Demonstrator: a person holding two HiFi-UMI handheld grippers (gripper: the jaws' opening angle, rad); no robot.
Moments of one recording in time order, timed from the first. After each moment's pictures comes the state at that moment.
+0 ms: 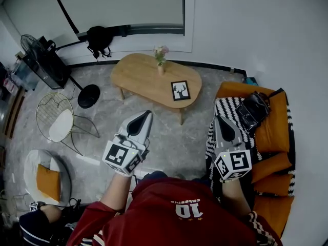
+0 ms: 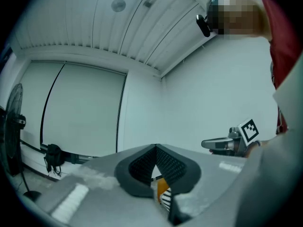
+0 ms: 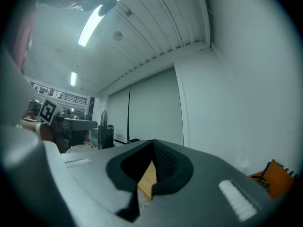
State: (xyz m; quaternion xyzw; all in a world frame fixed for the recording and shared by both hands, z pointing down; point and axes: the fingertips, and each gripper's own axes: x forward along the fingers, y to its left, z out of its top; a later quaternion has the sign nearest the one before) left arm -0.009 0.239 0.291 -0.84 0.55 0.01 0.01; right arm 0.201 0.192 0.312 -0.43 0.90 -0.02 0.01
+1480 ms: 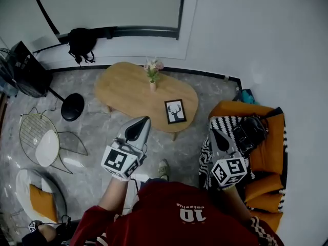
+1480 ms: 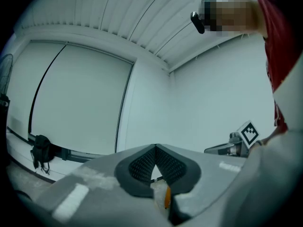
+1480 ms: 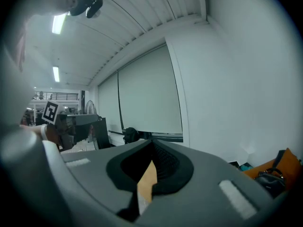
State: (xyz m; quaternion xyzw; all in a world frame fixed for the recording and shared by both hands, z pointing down) left arm -0.124 0.002 0.316 -0.85 0.52 0.02 -0.04; right arm 0.098 -0.023 0.360 -0.45 0.89 -0.11 -0.05
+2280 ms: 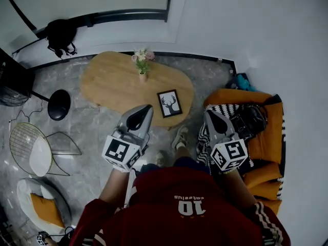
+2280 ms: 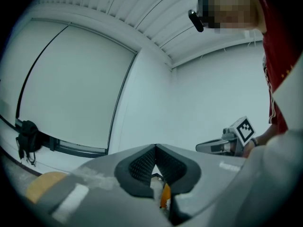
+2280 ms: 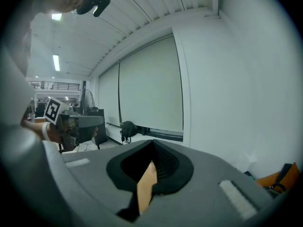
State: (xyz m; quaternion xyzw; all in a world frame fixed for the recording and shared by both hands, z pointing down) left arm -0.137 -0.112 0.371 -0.87 0.48 0.02 -0.08; right arm 0.049 -0.130 0.386 -0.44 0.89 -0.08 -0.10
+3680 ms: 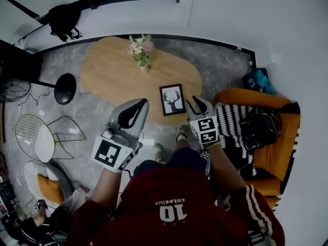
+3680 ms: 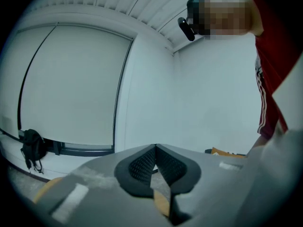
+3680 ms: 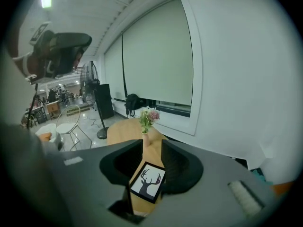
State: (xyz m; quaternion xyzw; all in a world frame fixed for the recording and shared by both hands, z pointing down) left arm -0.097 -0.224 0.402 -0.86 0.51 -0.05 -0.08; right arm 0.036 -0.287 0.620 -0.36 0.89 -0.12 -0.24
